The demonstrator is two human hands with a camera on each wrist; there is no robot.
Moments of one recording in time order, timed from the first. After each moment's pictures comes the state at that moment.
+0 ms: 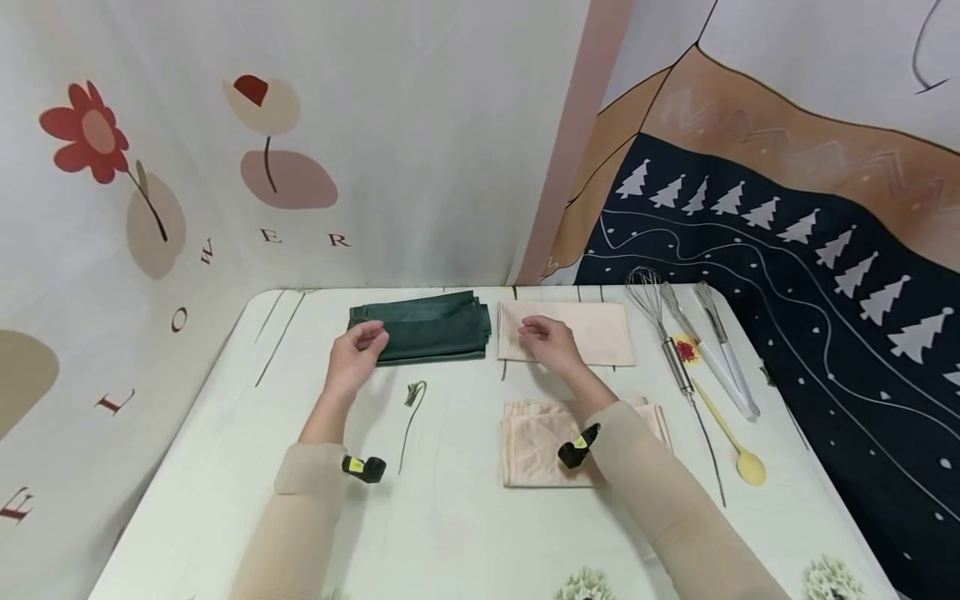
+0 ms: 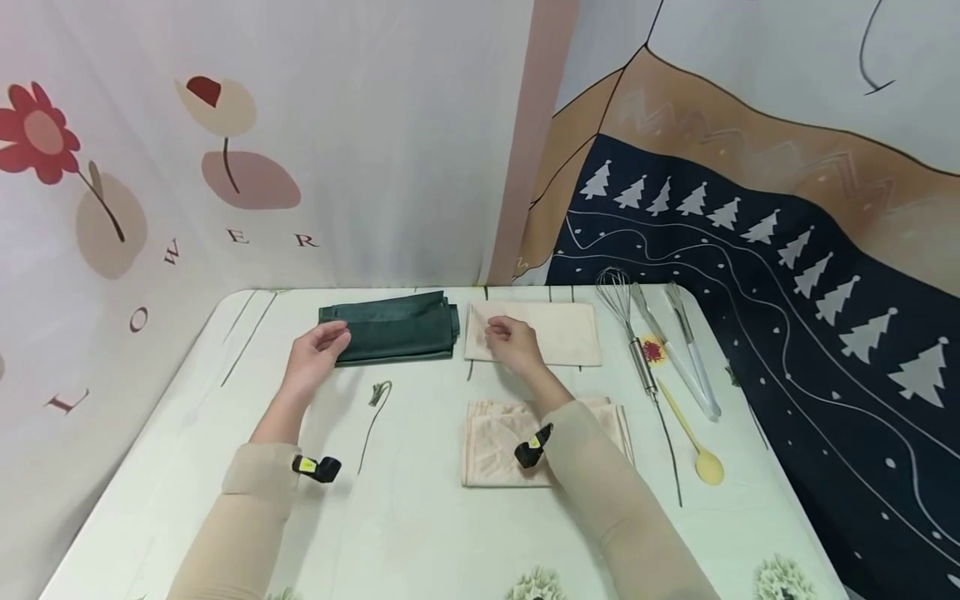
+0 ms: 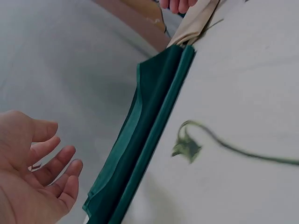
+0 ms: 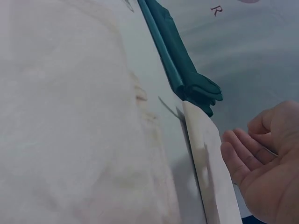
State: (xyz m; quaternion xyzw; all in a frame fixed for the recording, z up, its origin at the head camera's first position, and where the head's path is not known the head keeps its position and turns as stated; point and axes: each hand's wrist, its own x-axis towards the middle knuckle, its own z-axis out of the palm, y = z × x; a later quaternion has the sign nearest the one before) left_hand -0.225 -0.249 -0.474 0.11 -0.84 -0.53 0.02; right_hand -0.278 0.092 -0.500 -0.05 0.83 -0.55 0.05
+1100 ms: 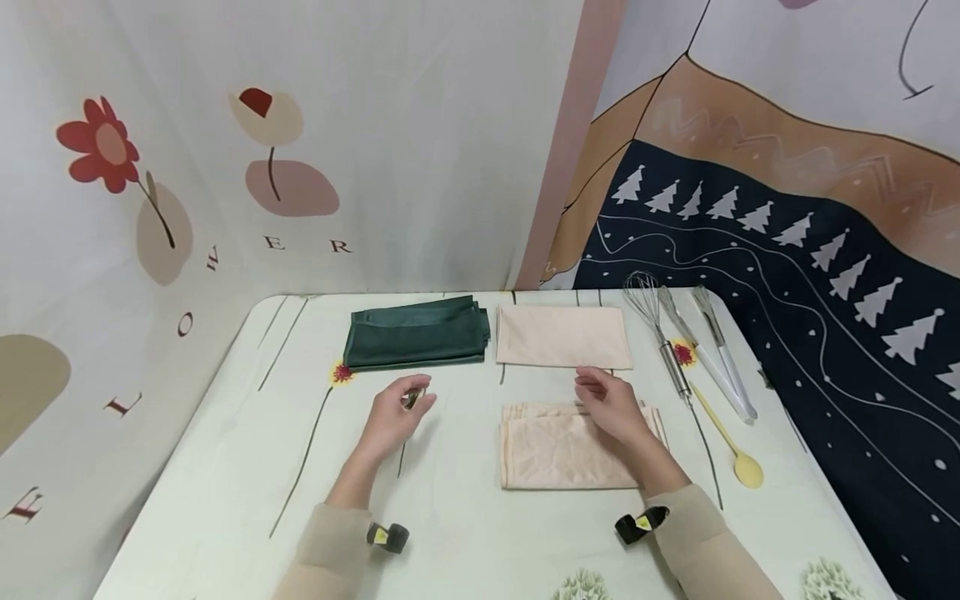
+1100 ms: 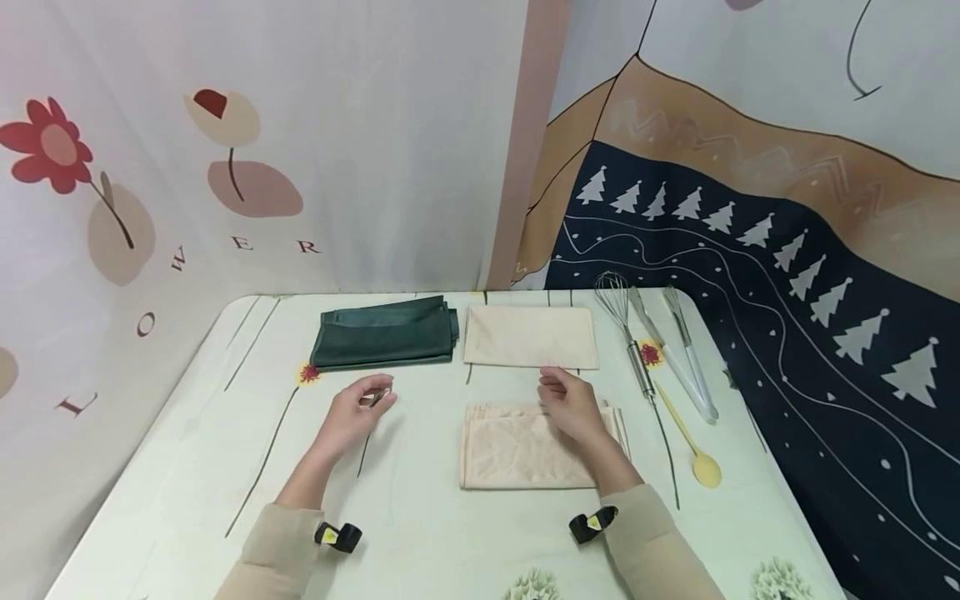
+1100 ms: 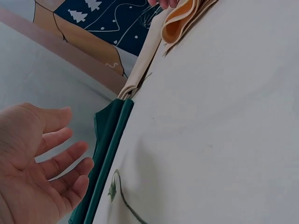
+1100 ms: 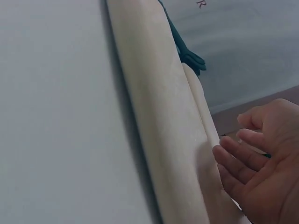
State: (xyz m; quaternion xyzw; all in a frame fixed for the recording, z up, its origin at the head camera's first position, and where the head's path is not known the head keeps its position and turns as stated) left_hand -0.157 -0.190 -0.502 -0.01 -0.88 -0.48 0.00; right_hand -0.187 0.180 -0.520 -0.07 0.86 -0.50 0.01
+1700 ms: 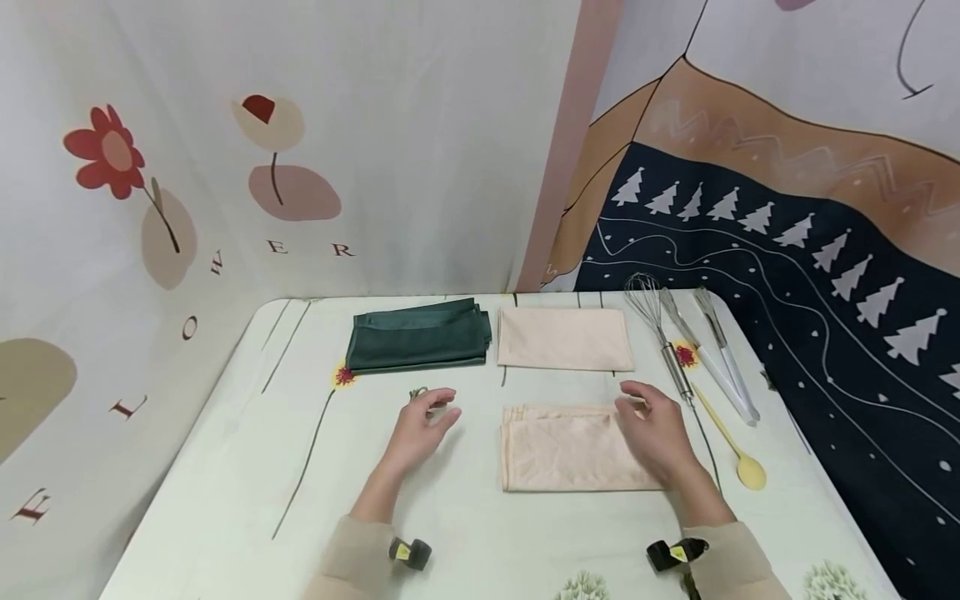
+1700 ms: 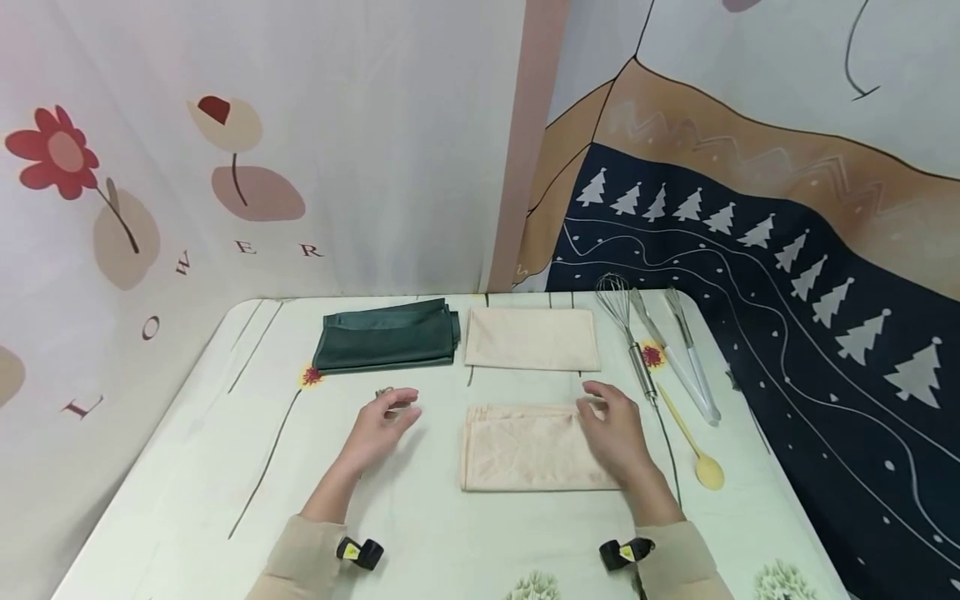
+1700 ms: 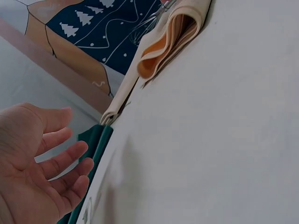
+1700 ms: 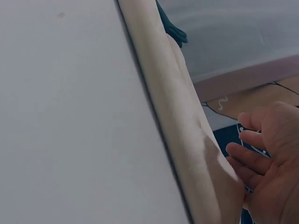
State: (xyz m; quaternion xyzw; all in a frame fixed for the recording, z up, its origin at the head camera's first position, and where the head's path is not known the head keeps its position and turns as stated) left_hand -0.146 -0.159 -0.515 -0.04 -0.87 -0.50 0.00; right_hand -0.155 0.229 -0.520 -0.03 0.88 -0.47 -0.05
